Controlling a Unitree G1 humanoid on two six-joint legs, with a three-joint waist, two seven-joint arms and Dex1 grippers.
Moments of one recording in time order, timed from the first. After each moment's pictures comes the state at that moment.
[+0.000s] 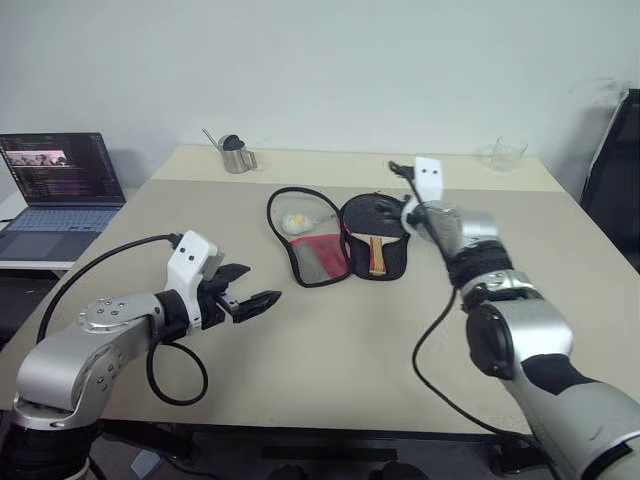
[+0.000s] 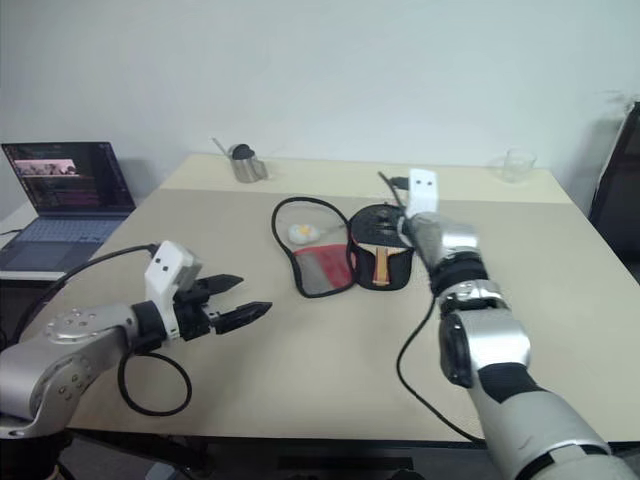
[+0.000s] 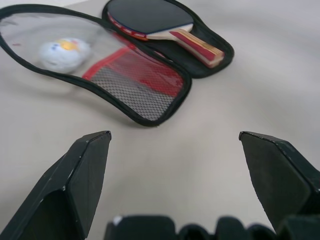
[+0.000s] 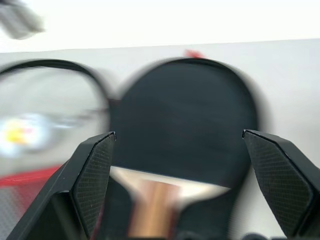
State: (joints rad) left arm -0.27 0.81 0.23 -0.43 -0.64 0.90 -0.68; right arm -1.28 -0.22 -0.22 0.96 0.17 0.64 0.08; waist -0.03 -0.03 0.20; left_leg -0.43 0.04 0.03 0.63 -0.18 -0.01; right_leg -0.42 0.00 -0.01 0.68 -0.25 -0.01
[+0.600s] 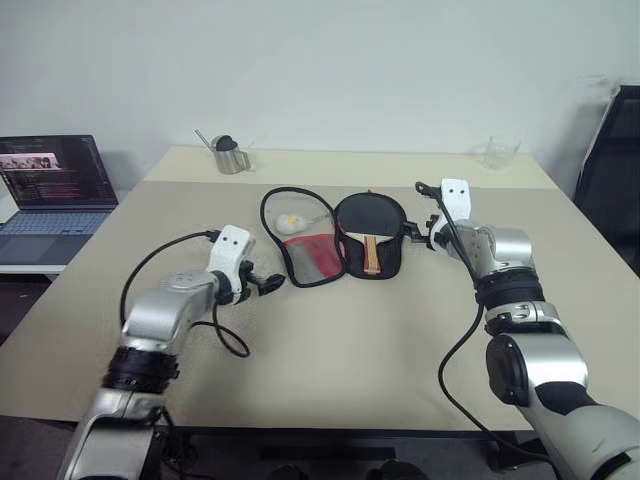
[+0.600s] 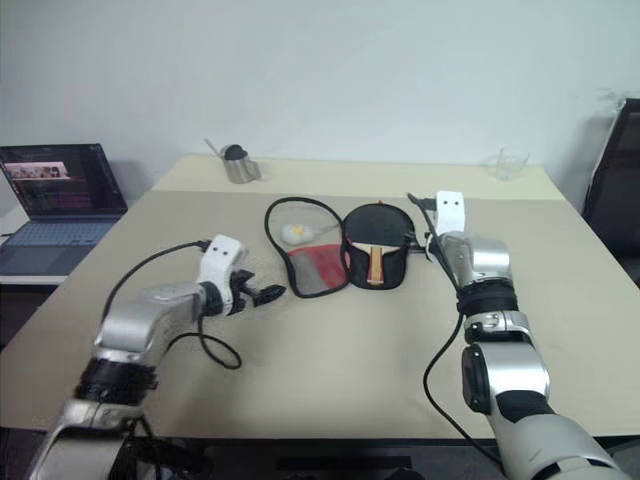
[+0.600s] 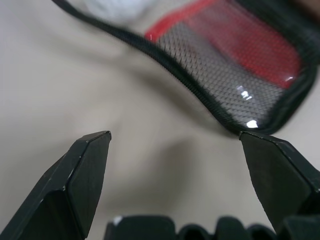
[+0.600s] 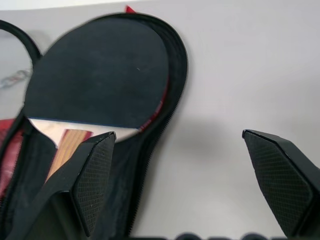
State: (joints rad) left arm -0.69 0.58 -0.06 0.26 -0.29 0.78 -0.51; right arm -1.11 -0.24 -0.19 0.64 0.18 0.84 0.11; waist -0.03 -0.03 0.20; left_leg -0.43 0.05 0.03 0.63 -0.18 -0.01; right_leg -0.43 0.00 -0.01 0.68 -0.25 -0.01
